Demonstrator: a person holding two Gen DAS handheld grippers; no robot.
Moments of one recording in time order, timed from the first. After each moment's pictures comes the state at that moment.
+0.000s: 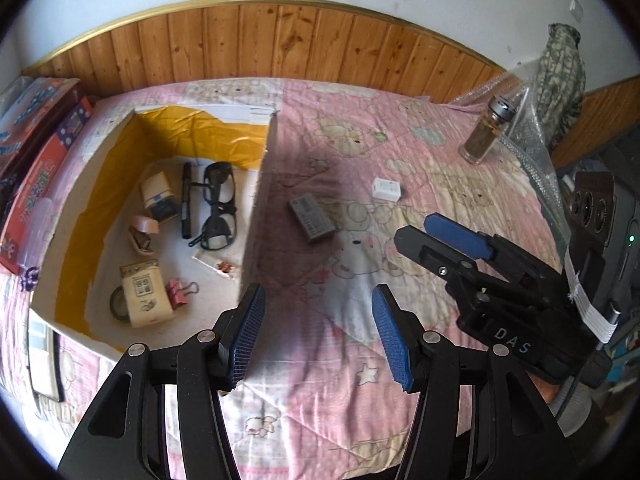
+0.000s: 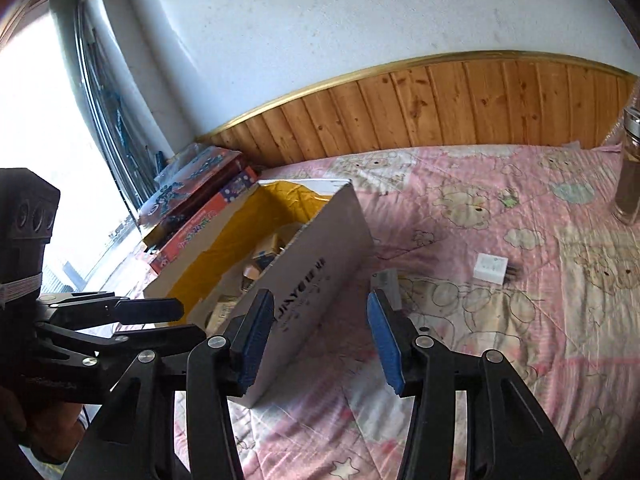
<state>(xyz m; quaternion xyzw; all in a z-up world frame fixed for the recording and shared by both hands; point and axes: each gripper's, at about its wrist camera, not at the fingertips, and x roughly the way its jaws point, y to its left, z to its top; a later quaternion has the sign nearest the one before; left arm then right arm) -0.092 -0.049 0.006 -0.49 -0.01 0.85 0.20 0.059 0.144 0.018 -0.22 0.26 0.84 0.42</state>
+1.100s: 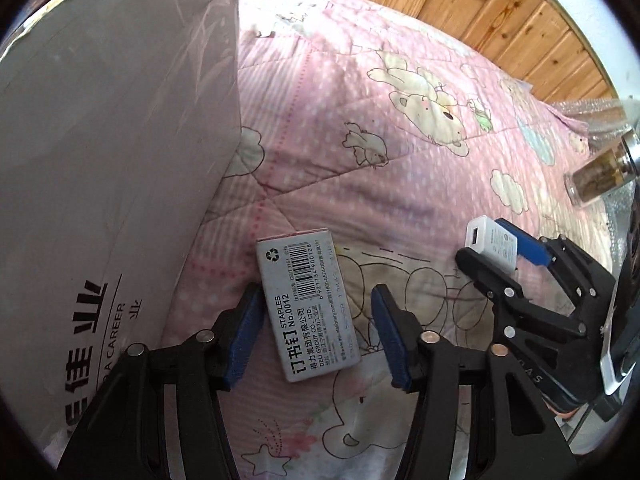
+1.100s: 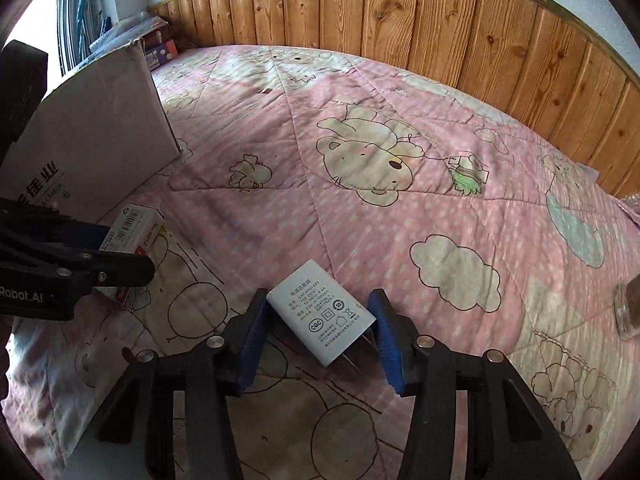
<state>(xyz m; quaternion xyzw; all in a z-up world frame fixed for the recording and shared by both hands) -0.259 0.026 -0.147 -0.58 -0.07 0.81 0.09 0.097 0.344 -0.102 -0.44 0.15 0.79 0.40</state>
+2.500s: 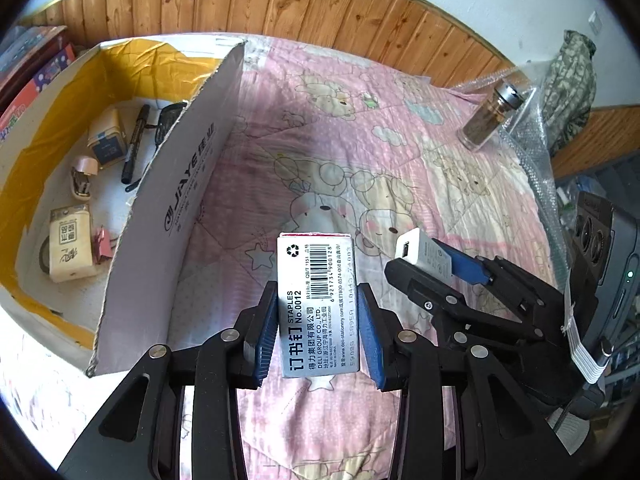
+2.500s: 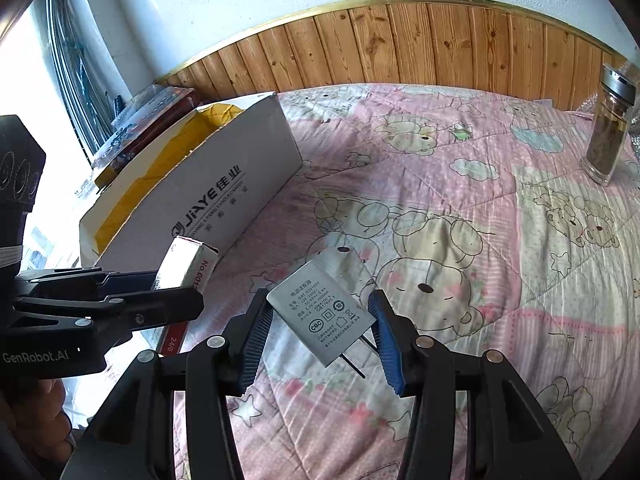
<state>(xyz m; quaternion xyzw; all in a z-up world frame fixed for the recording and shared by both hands) -0.086 -0.014 -0.053 -0.51 -0.09 0.83 0.18 0.096 0.154 -0.041 -0.33 0.25 0.80 0.43</state>
